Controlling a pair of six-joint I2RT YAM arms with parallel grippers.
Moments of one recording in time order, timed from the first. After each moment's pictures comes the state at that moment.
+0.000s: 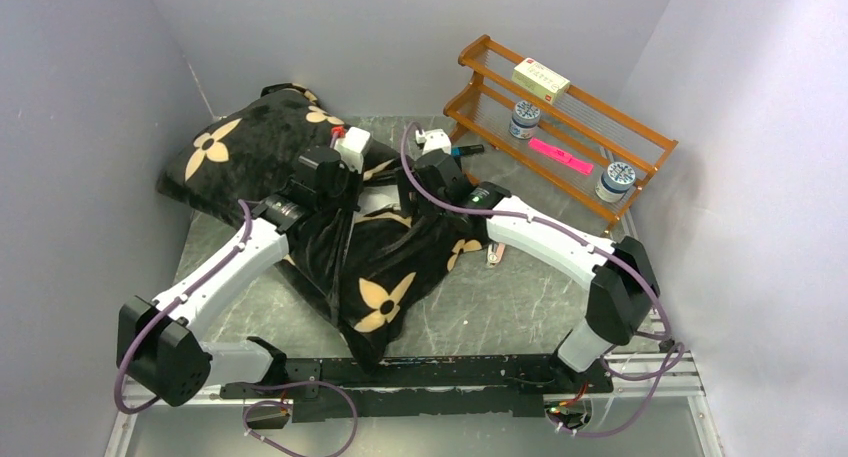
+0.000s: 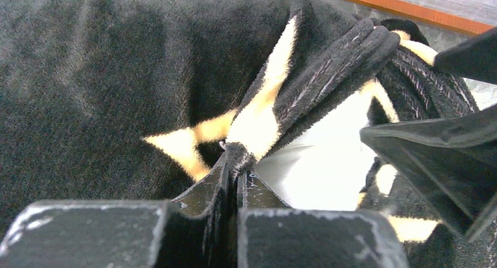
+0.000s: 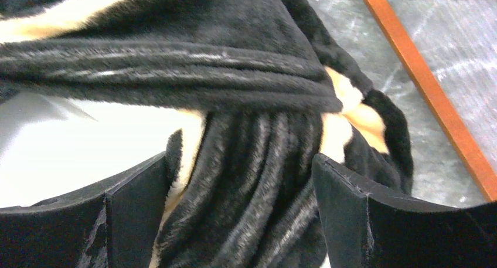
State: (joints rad) left arm -0.52 1.26 1.07 -0.29 -0.08 -0.05; right arm 0.81 1.61 1.34 -0.37 0.34 0.37
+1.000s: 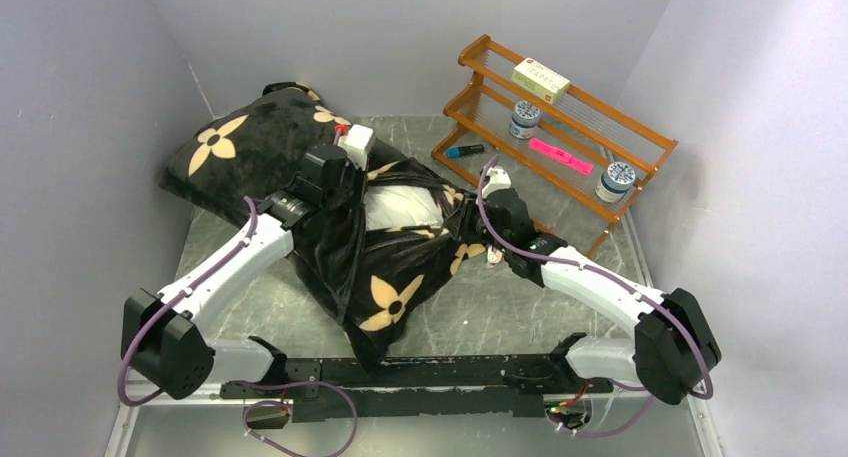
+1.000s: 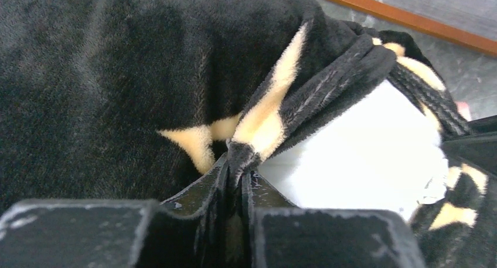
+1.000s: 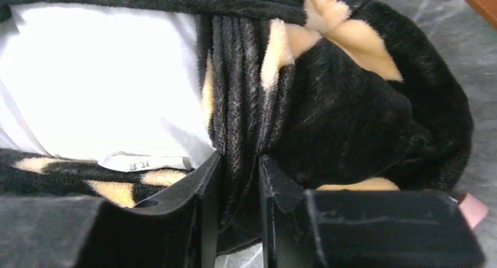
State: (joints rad) left arm -0.53 1.31 1.10 -0.30 -0.12 -0.10; right arm 0.62 1.22 0.72 0.02 0.05 0.54
